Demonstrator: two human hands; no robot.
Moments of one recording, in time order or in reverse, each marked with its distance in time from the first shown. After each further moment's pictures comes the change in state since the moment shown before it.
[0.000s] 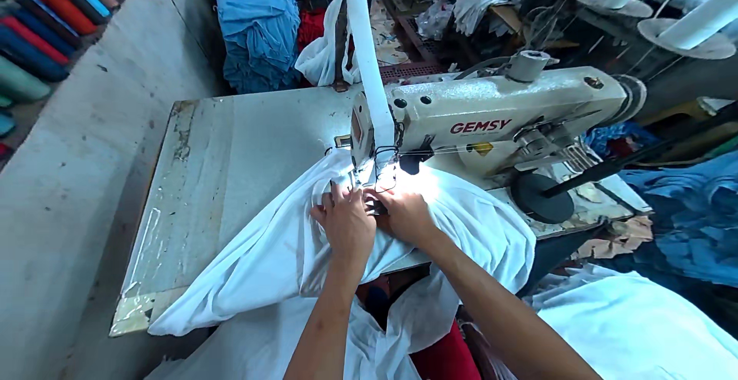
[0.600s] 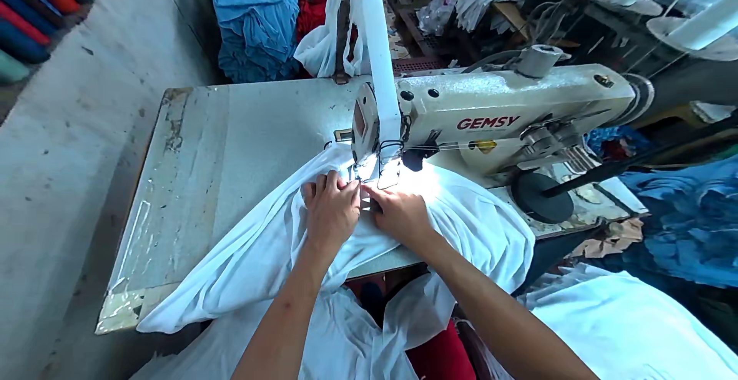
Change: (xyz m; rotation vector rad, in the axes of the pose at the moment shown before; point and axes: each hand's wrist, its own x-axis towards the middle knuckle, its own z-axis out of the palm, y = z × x) left_hand 0.025 -0.049 0.018 -0.008 0.170 0.358; right_hand 0.001 -0.020 -0.003 -0.105 -0.036 0.098
